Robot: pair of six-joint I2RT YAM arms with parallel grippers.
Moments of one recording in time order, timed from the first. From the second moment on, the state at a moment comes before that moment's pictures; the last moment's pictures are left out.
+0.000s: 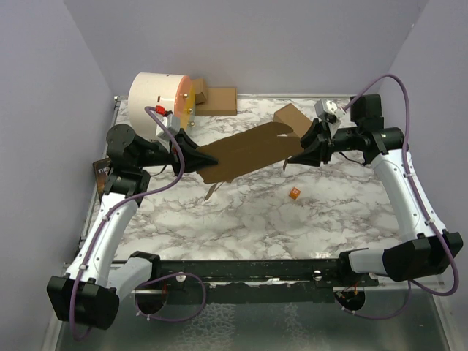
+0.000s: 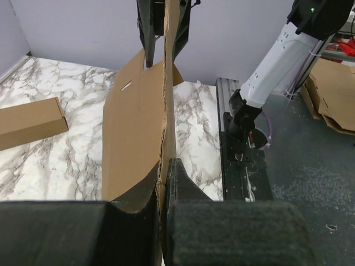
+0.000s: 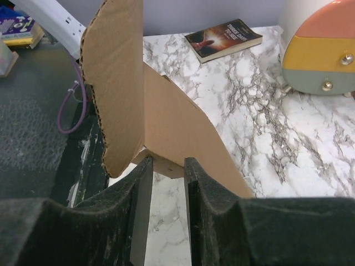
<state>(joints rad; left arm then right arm) -0.20 1.01 0.97 0.23 1.29 -0.33 0.16 1.32 1.42 -0.86 -1.38 -0.68</state>
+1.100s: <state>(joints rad) -0.21 1.09 1.06 0.30 1.33 -0.37 0.20 1.21 1.39 -0.86 -1.38 -1.04</state>
